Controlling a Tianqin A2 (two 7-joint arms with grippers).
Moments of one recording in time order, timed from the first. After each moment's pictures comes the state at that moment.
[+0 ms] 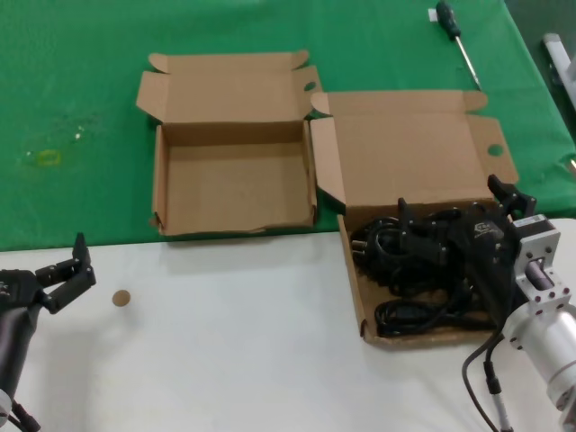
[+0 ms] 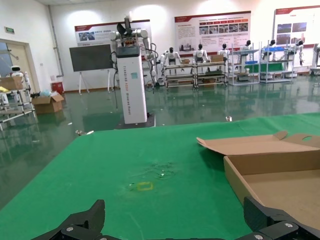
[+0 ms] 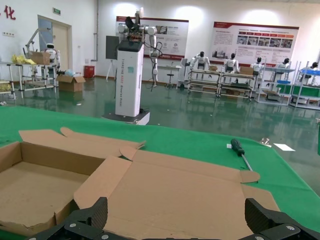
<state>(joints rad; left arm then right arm) 0.00 -0.30 1.60 -1.60 -1.80 0.00 0.00 0.03 0.30 -1.62 1.58 1.79 -0.02 -0.02</state>
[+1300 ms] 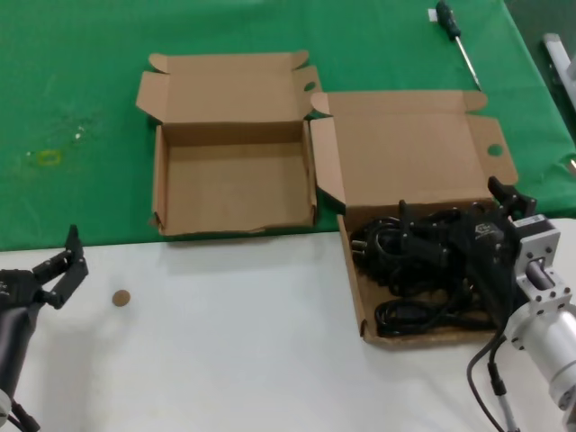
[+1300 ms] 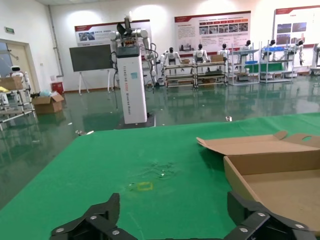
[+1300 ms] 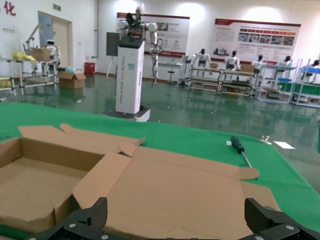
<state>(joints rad) 0.00 -0.30 1.60 -1.60 -1.80 0.00 0.00 0.03 0.36 -1.67 1.58 1.82 0.03 0.00</state>
